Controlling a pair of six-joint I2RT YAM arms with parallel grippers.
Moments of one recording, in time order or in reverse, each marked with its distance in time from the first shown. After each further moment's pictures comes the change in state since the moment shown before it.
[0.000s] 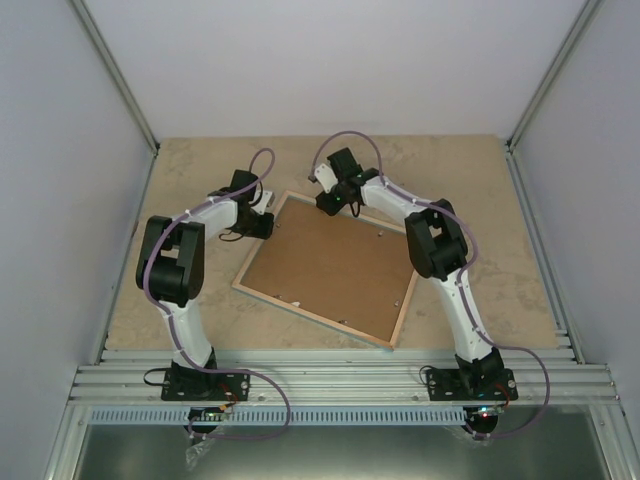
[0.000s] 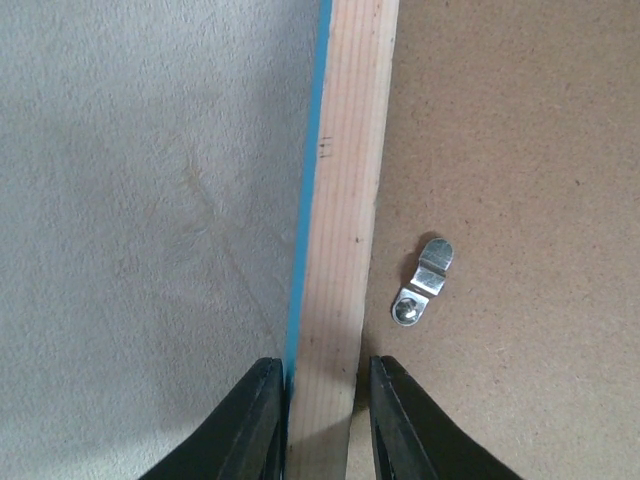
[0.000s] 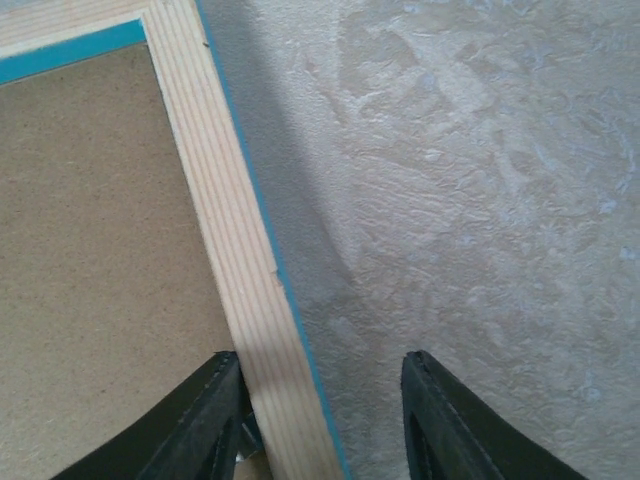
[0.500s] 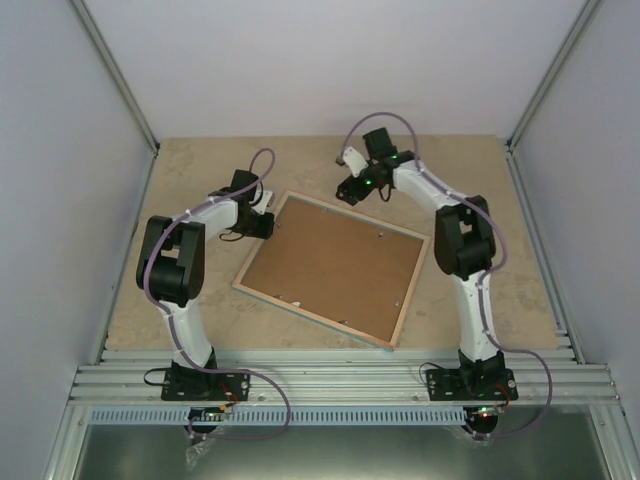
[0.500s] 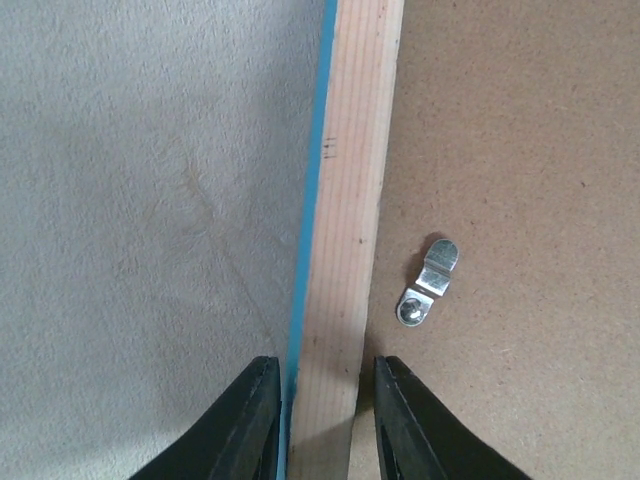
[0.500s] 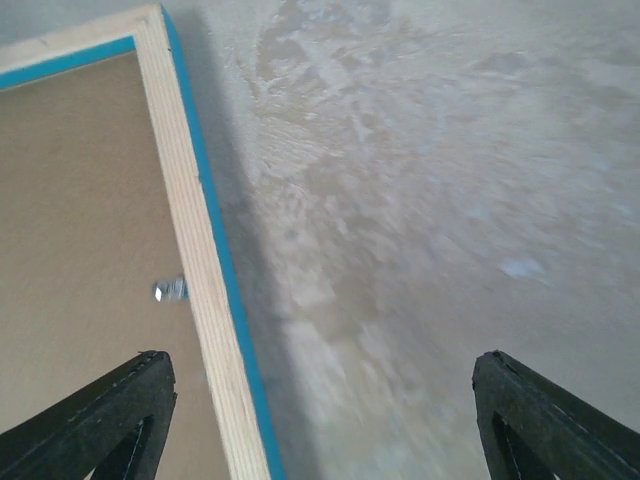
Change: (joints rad) left arm -0.002 0.000 0.000 0.003 -0.002 -0.005; right arm -0.118 -0.103 -0.021 -0.101 -0.137 -0.087
